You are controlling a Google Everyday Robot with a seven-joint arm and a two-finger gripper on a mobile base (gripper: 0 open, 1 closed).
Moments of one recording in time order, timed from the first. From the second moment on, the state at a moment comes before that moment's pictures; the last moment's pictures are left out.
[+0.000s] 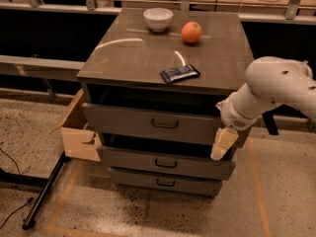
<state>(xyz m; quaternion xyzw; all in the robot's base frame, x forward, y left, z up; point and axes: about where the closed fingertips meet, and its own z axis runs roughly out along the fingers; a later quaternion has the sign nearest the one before) 0.562 -0.189 0.724 -0.61 0.77 0.03 0.19</state>
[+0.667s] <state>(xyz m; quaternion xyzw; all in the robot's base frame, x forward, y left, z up) 0.585 -0.173 0.697 -0.62 0.76 0.04 0.18</state>
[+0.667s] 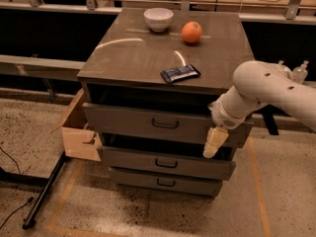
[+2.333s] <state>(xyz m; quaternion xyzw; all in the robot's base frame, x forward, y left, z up) 0.582 -0.170 0.686 -0.62 0.76 0.05 0.17</state>
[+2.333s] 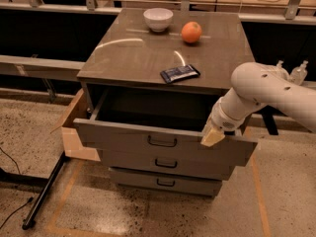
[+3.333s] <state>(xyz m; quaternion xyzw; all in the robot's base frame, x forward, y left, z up) 0.572 -0.180 0.754 -0.60 0.78 0.04 0.17</state>
